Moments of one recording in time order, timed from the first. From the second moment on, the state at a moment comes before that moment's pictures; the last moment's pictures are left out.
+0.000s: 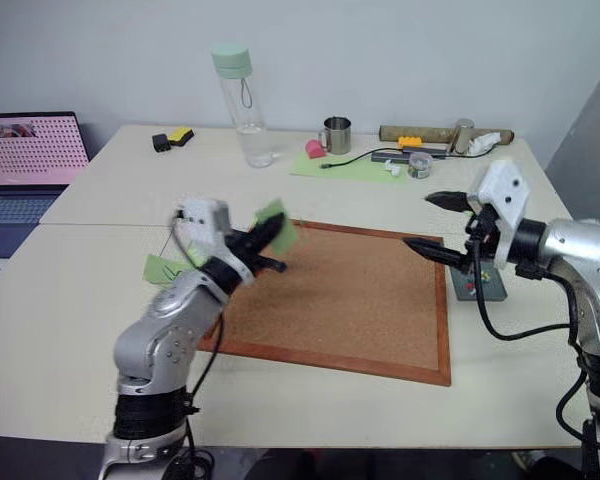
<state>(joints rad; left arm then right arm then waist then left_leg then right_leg) -0.39 0.23 0.15 -0.31 -0.43 0.58 -0.20 -0.56 -0.84 -0.11 -0.32 0.52 0.62 0.99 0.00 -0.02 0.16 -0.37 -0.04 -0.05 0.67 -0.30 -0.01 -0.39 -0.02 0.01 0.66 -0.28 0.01</state>
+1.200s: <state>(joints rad) -0.35 0.36 0.22 -0.24 -0.13 0.50 -0.05 -0.57 -0.90 -0.02 -0.41 0.61 0.70 1.07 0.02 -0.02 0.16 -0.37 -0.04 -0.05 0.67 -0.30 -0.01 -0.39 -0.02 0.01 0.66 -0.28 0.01</state>
